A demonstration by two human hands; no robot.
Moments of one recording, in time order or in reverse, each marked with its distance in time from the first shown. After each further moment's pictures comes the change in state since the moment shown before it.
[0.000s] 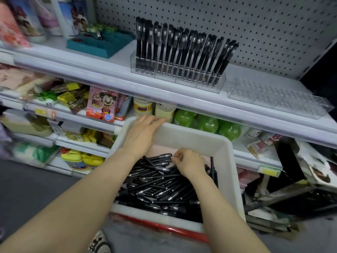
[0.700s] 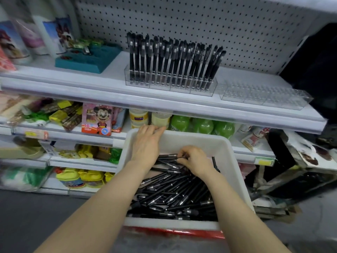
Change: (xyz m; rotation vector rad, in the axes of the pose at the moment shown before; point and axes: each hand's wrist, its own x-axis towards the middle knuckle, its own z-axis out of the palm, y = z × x) left_hand 0.002 0.010 -0.008 0.006 -0.050 -0.037; right_hand 0.005 0.003 -0.016 0.167 0.051 -0.198
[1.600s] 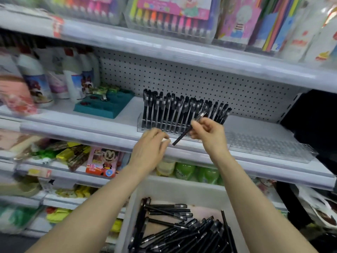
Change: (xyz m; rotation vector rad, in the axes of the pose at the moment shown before) left_hand 0.100 -0.016 -0.091 -0.153 0.116 0.003; right_hand 0.094 -0.112 -0.143 0.710 0.450 -0.123
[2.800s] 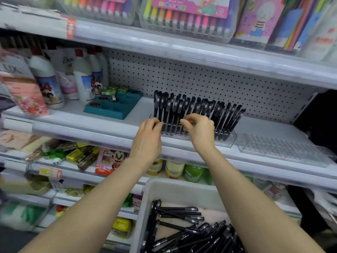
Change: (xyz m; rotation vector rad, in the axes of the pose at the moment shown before) left_hand 0.017 -0.037 -0.013 0.158 0.063 -0.017; right_hand 0.026 -0.004 0.065 -0.492 0.063 -0.150
